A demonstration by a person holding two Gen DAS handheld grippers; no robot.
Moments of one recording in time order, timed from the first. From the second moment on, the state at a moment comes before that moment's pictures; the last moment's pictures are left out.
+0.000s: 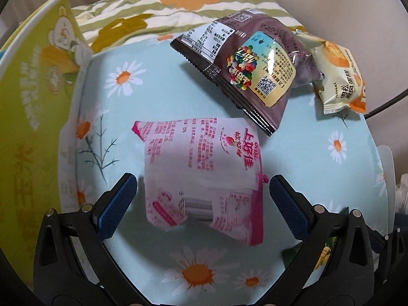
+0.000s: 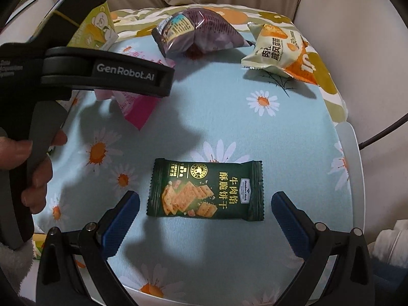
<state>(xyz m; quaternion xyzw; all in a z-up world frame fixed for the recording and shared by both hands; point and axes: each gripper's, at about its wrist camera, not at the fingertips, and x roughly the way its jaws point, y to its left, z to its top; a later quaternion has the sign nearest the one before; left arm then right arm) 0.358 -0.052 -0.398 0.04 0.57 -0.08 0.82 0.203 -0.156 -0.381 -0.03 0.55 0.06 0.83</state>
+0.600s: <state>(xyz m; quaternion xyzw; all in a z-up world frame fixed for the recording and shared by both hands) 0.344 -0.041 -0.400 0.06 0.57 -0.10 0.81 0.225 -0.150 -0.408 -0.04 0.56 0.05 0.82</state>
